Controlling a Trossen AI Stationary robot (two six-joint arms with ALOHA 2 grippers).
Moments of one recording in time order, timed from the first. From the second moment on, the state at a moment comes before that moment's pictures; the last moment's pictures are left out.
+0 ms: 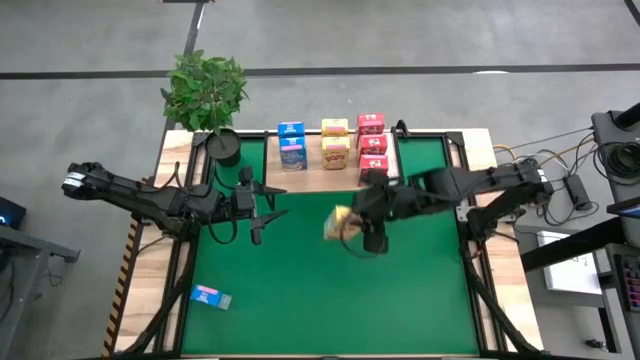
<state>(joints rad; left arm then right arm) -0.22 0.94 0.69 0.16 -0.43 0.15 0.19 1.54 1.68 -0.99 0.20 0.14</state>
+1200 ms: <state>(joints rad) -0.22 0.94 0.69 0.16 -0.44 0.15 -0.09 1.91 2.13 -1.13 0.21 -0.20</state>
